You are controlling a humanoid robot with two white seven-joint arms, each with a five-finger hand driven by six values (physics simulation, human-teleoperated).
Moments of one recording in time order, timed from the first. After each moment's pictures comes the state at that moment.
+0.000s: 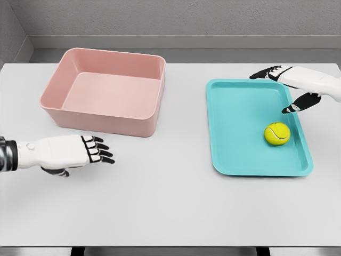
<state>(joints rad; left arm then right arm) -0.44 1.09 -0.72 -1.77 -0.48 -0.61 -0.39 -0.83 -0.98 0.90 -1.26 0.02 -0.61 0.35</state>
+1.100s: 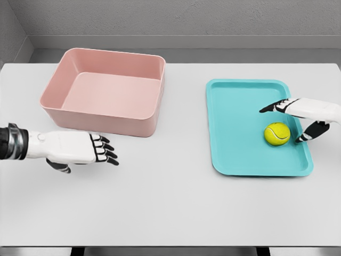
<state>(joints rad) -0.67 1.06 -0.90 -1.77 -0.39 -0.61 -0.56 -0.75 -1.05 0.97 -1.26 0.03 -0.61 0.42</state>
